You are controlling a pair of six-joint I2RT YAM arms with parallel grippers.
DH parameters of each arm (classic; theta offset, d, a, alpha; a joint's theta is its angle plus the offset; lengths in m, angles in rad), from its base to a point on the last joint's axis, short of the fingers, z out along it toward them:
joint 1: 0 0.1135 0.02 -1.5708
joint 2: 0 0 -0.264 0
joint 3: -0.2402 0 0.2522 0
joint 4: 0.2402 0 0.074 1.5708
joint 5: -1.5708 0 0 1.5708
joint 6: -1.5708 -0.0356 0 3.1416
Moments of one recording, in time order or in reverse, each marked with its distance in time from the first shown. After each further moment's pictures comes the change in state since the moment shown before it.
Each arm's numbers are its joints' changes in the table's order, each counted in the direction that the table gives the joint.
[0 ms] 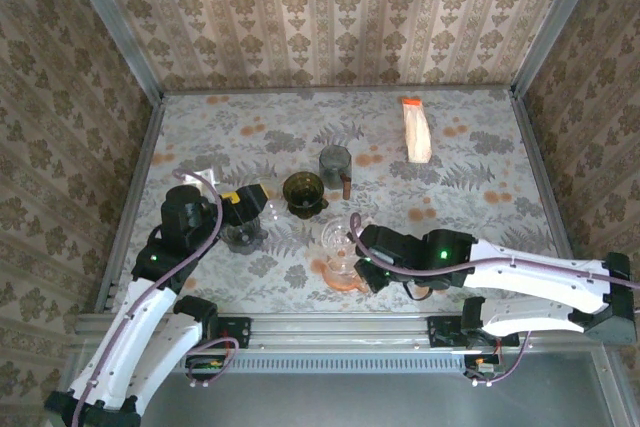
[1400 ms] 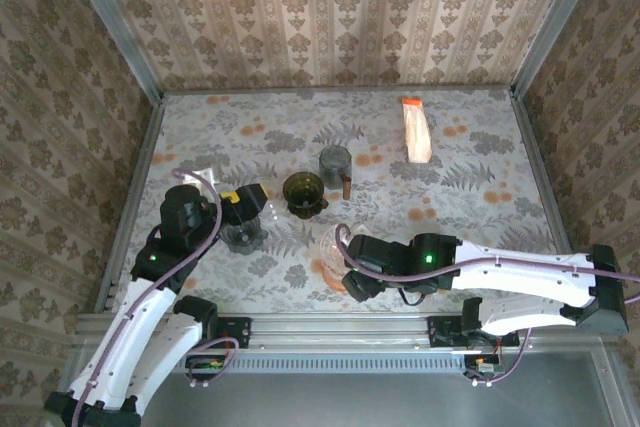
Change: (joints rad) left arm 0.001 0.000 -0.008 0.003 0.000 0.000; right arm 0.058 0.063 -0.027 0.050 -0.047 -0.010
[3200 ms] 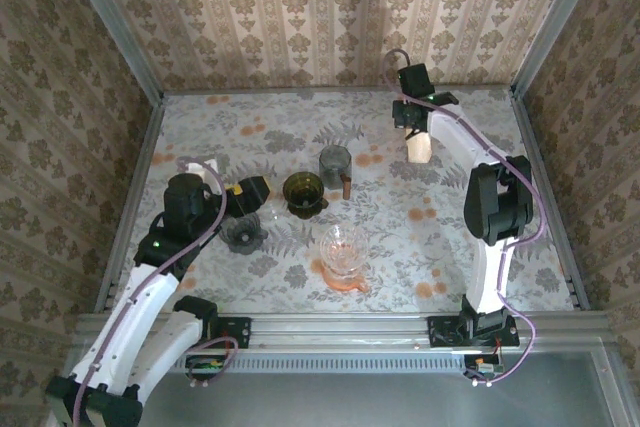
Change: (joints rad) left arm 0.019 0.102 -0.053 -0.012 -0.023 -0.030; right arm -1.057 0.843 -0.759 -0.298 -0.010 0.320
